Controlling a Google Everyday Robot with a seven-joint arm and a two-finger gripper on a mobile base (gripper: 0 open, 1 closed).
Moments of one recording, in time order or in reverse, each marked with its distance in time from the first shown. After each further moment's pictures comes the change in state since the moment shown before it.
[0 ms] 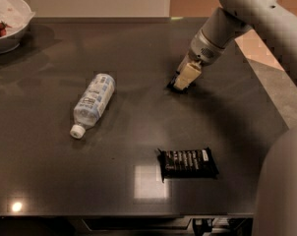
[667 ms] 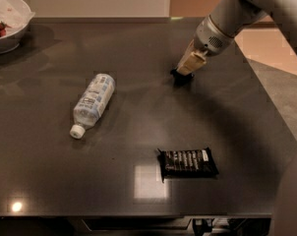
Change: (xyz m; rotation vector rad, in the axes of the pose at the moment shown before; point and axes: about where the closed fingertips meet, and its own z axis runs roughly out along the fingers) arm -0.020 0.017 -0.040 0.020 -0.064 -0.059
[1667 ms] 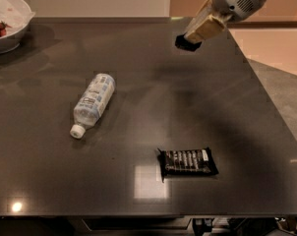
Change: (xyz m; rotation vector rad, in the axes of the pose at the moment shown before) arm -0.051 0.030 -0.103 0.108 -0.133 -0.151
